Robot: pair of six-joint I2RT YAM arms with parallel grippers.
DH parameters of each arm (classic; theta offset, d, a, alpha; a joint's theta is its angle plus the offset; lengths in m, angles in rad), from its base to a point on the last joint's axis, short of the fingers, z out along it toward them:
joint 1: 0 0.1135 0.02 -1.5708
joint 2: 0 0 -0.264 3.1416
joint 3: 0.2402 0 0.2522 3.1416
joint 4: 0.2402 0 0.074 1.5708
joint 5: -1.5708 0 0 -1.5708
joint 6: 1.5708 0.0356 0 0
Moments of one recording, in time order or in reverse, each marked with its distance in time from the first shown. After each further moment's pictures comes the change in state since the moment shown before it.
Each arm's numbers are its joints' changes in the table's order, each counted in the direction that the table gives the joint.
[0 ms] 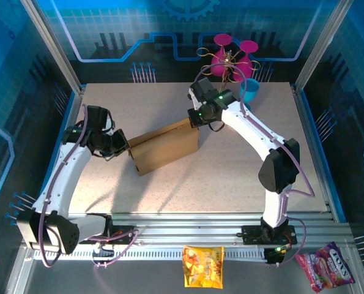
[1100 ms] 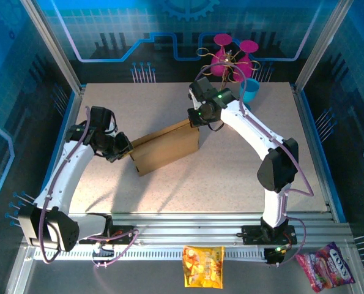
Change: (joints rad) left arm -0.026 0.013 -0.020 0.024 -0.024 -0.068; right arm 0.004 0.011 0.023 0.032 -0.007 0.043
